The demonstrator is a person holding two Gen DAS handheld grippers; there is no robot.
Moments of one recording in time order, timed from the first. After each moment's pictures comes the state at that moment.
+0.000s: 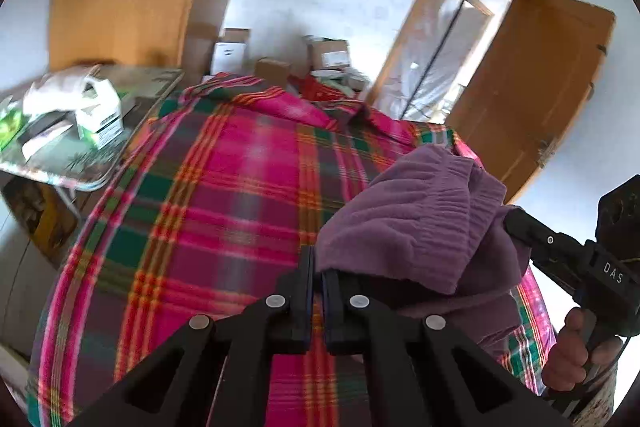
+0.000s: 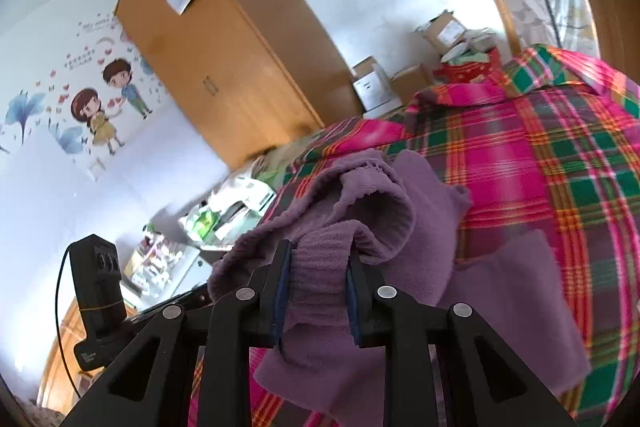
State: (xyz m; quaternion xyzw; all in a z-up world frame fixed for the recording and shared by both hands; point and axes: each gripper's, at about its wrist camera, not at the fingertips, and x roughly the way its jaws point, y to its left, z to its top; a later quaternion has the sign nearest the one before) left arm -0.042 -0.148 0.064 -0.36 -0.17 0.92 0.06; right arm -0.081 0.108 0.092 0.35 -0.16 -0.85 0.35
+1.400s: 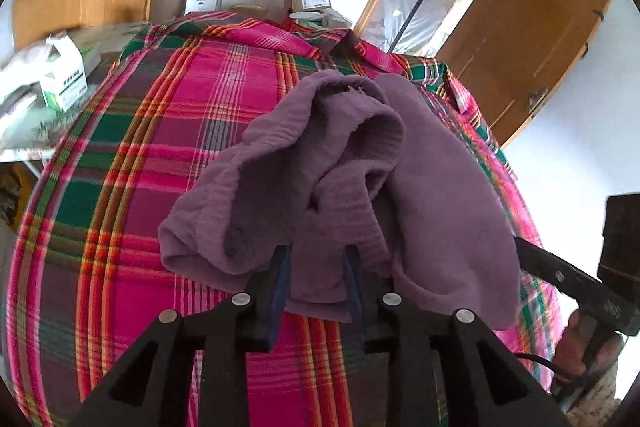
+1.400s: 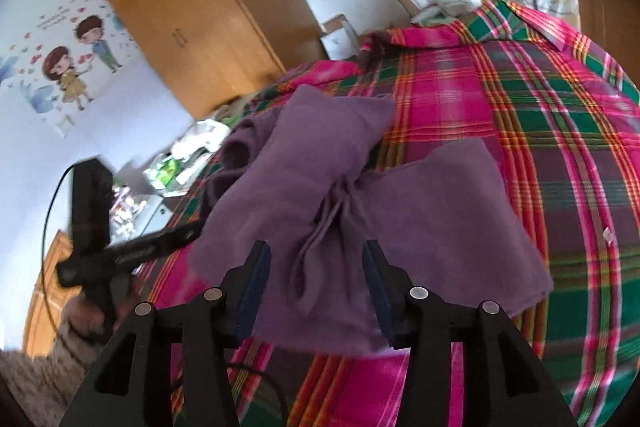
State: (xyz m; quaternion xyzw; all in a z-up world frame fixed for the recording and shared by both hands) left arm -0.063 -0.119 0.022 -0.44 -0.14 0.88 0.13; right arm -0.025 0.155 0.047 0.39 -0.09 -0.86 0.33
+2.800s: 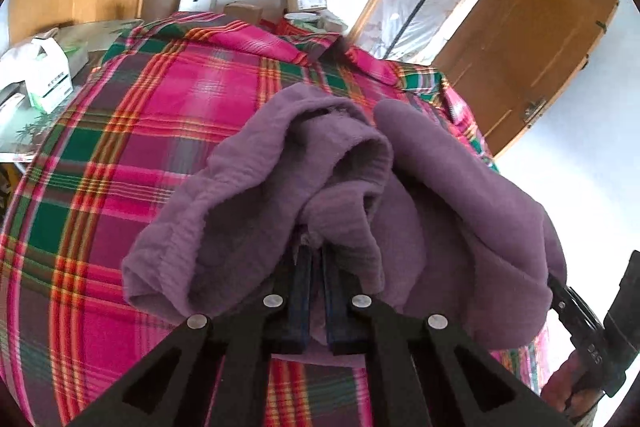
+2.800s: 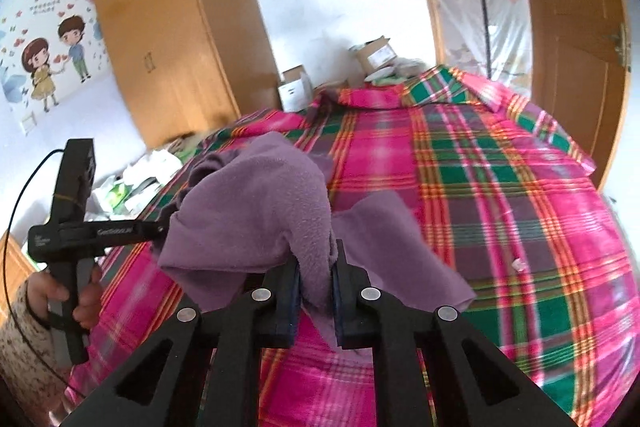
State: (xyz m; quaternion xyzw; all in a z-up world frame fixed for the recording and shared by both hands) left arm -0.087 -0.099 0.032 -0.44 -0.17 0.87 0.14; right arm -0.009 0.188 0.066 0.31 -0.05 -0.93 0.19
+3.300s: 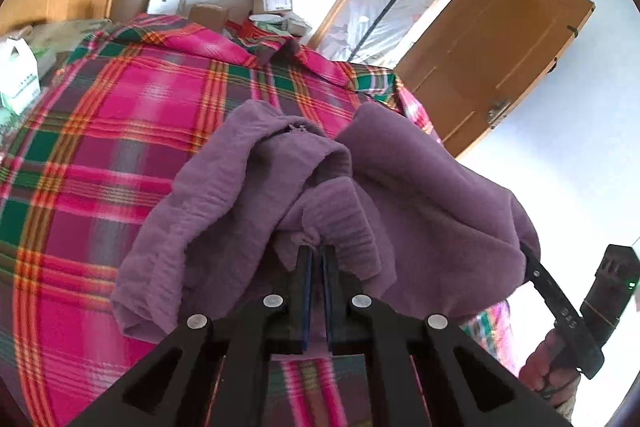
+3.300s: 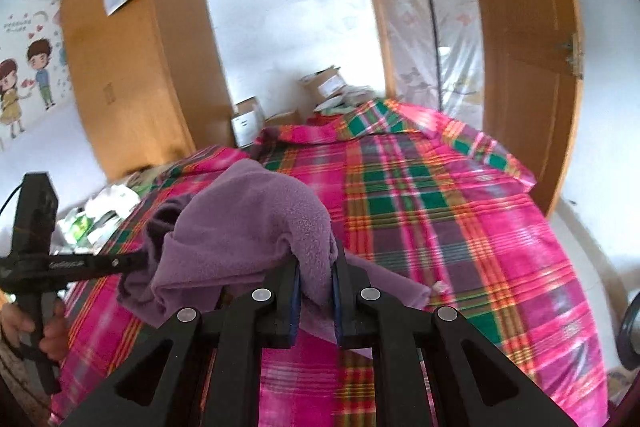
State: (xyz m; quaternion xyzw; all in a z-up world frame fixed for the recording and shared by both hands) left arm -0.075 -0.072 0.046 -0.43 -0.19 0.86 0.21; right arm -0.007 0.238 0.088 0.27 -0.07 -0.95 0.10
